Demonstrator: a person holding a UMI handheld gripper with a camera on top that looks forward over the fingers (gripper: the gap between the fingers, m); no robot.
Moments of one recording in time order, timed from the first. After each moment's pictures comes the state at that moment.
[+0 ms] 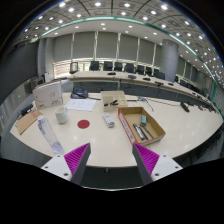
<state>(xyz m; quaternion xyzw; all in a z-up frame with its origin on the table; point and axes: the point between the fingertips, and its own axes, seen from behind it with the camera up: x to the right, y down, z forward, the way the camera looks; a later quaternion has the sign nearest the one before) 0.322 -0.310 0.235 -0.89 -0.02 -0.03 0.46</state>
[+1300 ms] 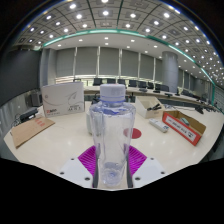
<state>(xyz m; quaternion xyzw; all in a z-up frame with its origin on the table) 0.022 -0.174 0.083 -0.83 0.00 -0.02 0.56</state>
